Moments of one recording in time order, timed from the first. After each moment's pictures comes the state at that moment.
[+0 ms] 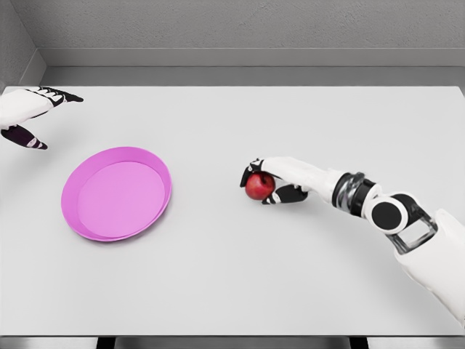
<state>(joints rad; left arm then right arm) -0.77 0.86 -0.70 -0.96 -0.39 -0.61 -0.26 -0.39 -0.52 0.60 -1.75 0.24 0.10 0.54</state>
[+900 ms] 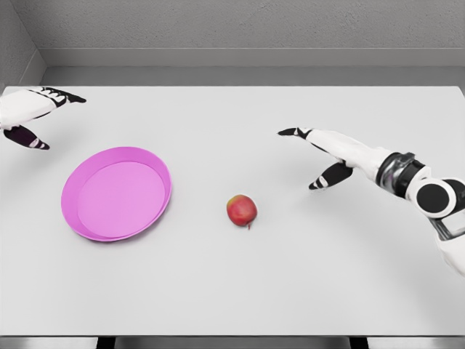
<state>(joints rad) -0.77 0.86 -0.70 -0.98 -0.40 -0.61 -0.26 -0.38 -0.63 0.40 -1.75 0.24 0.14 0.55</state>
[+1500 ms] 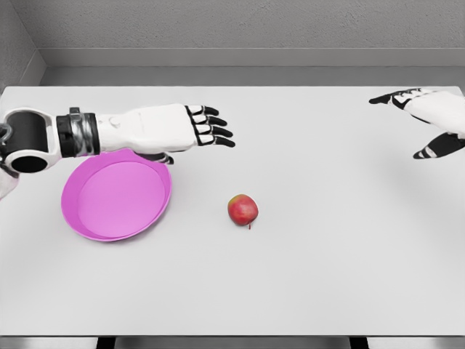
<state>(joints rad) -0.89 0.74 -0.95 -1.59 -0.49 -0.61 -0.28 -0.36 -0.99 0.25 -1.75 0.24 -0.18 0.58</state>
